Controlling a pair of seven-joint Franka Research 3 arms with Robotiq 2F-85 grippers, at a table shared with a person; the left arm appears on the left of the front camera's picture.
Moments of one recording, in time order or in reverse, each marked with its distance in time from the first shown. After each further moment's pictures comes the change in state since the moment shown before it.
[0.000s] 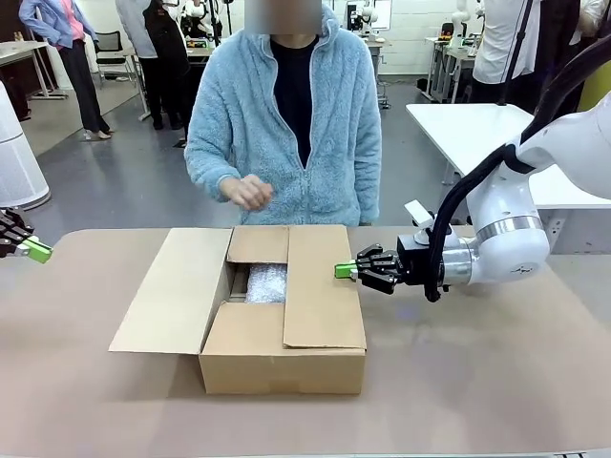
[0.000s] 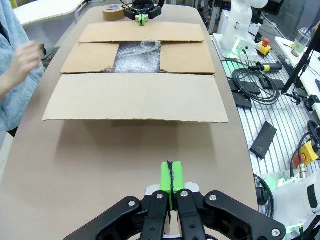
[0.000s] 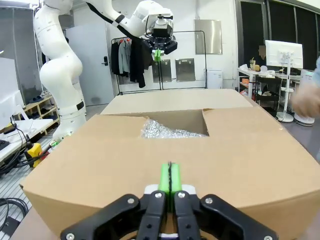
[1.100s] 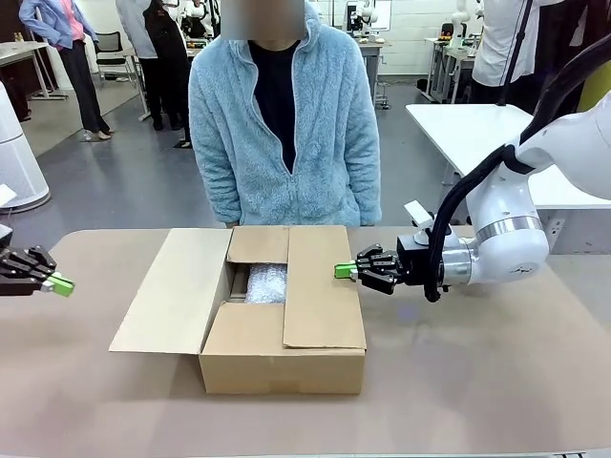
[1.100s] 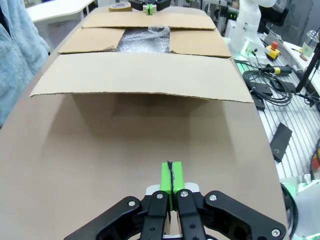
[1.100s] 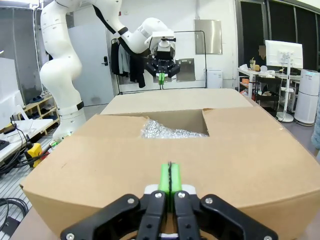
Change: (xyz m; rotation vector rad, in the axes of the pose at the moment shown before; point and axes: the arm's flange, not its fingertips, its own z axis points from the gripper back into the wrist) left arm -0.076 0.014 -0.056 0.023 -0.095 0.006; right arm 0.000 0.000 0.000 0.000 0.000 0.000
